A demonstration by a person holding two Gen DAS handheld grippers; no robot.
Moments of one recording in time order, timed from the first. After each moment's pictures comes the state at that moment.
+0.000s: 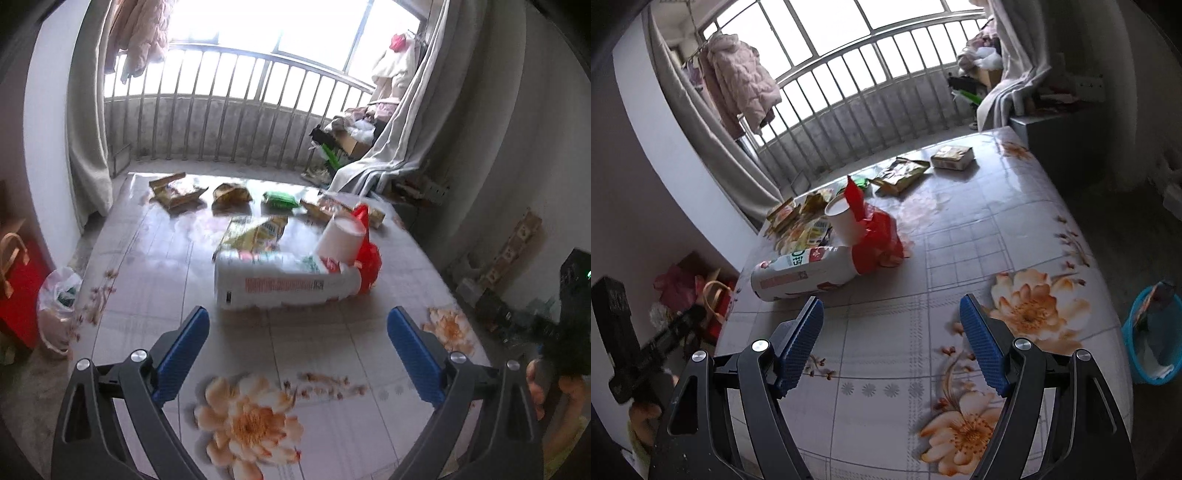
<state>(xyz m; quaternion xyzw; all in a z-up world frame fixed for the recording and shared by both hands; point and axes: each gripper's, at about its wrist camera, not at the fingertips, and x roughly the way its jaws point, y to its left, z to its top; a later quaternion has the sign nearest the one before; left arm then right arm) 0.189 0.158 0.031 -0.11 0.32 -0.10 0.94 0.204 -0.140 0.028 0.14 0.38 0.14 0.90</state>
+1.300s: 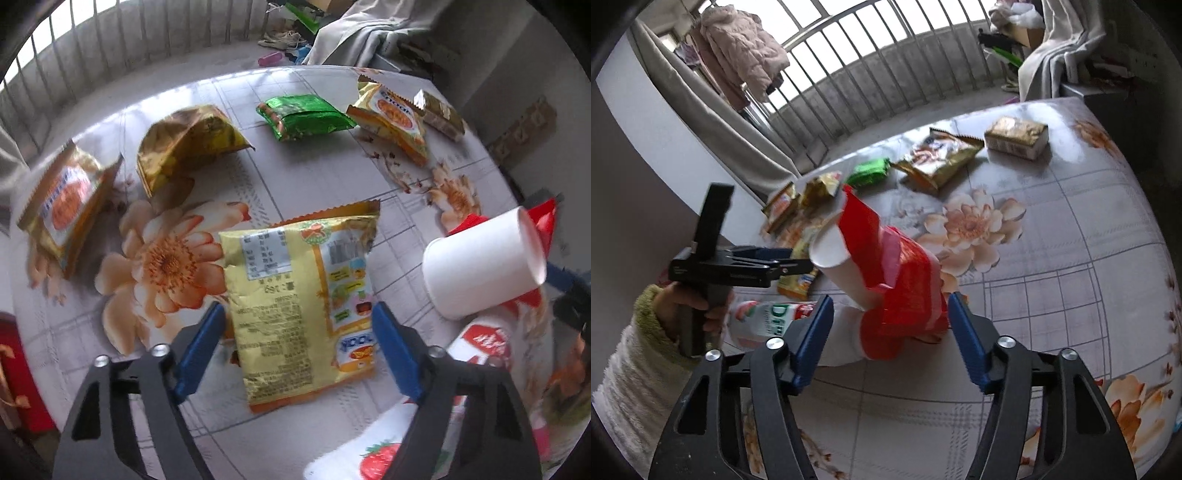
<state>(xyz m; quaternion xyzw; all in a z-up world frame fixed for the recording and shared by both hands) 0.473 0.166 -0.055 0.05 0.57 -0.19 0.80 0.342 -0.094 -0.008 0.14 0.46 0.20 0.86</state>
